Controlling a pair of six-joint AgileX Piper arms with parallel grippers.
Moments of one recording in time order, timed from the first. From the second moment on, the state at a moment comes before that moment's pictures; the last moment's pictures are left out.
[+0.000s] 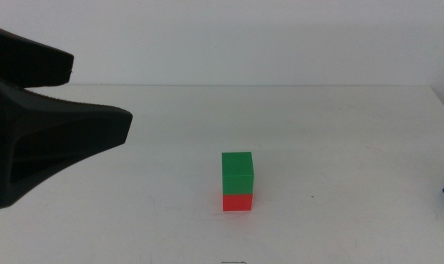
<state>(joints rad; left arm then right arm) -0.53 0.80 -1.20 -0.38 0.97 0.41 0.04 1.05 -0.96 -0.06 1.24 0.19</state>
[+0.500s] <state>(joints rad) -0.53 0.80 -1.20 -0.38 0.97 0.41 -0.07 1.40 -1.19 -0.08 1.23 0.10</state>
